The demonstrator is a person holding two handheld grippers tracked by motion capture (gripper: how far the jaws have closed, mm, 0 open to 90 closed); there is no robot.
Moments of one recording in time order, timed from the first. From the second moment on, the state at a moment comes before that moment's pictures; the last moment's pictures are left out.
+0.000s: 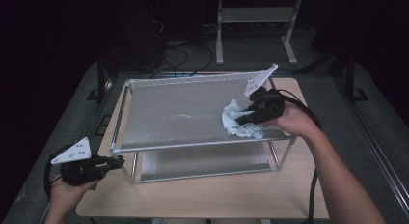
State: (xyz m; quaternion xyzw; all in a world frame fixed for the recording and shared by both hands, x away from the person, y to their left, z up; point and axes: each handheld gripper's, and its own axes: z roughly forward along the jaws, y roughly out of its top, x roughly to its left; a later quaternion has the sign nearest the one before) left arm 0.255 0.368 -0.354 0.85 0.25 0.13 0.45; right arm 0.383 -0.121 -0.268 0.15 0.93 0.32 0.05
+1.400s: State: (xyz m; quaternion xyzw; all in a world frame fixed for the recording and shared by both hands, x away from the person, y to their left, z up) left arm 0.256 0.367 -0.355 0.85 0.24 0.12 0.45; right arm 0.376 -0.178 -0.270 0.20 0.92 0.34 0.05
